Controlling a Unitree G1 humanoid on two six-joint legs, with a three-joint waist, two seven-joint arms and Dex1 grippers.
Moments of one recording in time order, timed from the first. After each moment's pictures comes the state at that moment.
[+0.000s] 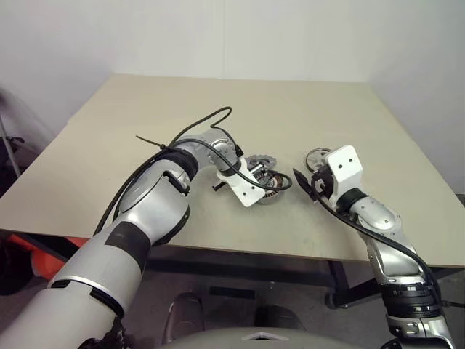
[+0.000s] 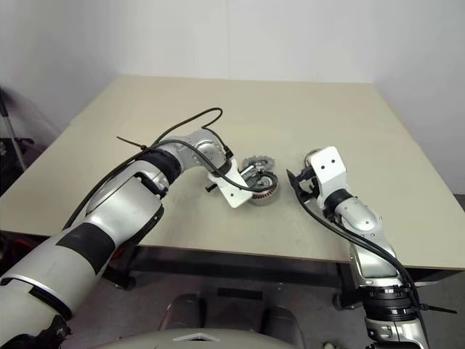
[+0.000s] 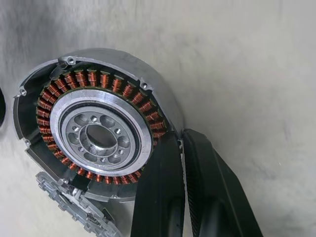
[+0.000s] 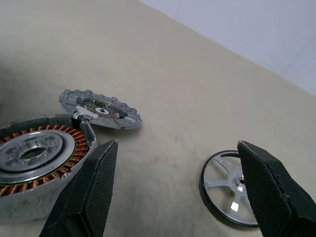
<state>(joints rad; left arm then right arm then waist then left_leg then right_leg) -1.33 0.09 -0.63 1.36 0.66 -0.92 -1.06 -0.12 -0.47 -0.07 -0.21 0.07 0.27 0.41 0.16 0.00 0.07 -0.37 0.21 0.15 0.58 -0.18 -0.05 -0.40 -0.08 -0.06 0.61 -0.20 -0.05</state>
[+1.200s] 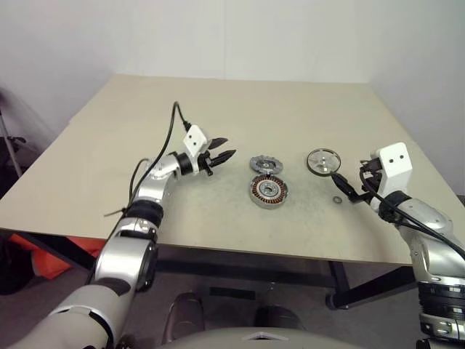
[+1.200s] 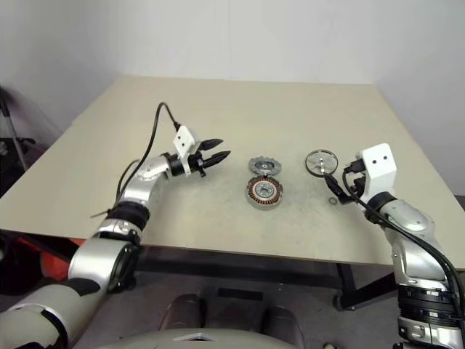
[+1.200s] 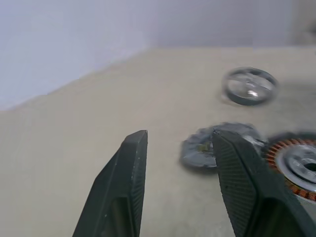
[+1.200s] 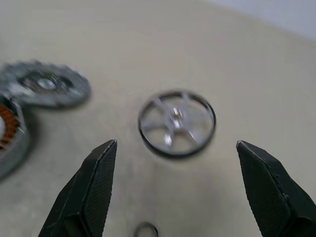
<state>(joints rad) -0.71 0.15 0.06 0.76 -0.09 -0.23 -0.83 -0.11 -0.62 -0.29 -0.06 0.24 0.44 0.53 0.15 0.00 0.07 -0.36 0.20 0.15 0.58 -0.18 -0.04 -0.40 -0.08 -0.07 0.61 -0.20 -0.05</state>
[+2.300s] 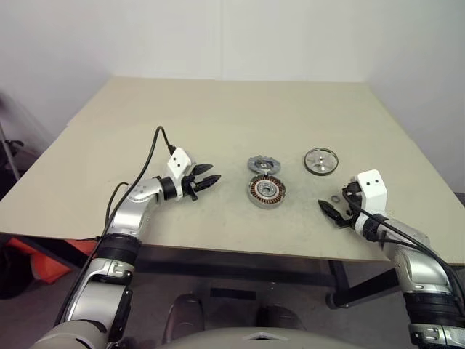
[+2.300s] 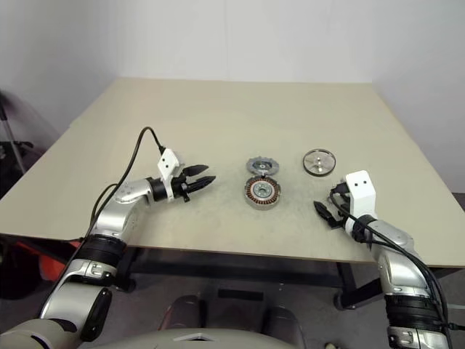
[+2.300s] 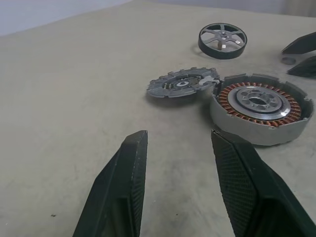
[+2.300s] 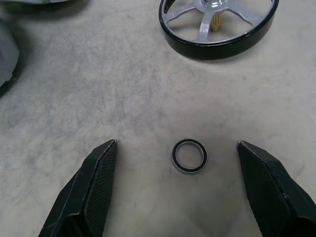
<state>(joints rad) -0.48 0.31 -0.05 0.37 -0.18 0.09 -0.92 -0.06 -0.53 -0.22 0.02 0.24 0.50 0.52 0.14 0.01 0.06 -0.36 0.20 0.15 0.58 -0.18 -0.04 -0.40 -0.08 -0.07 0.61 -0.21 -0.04</state>
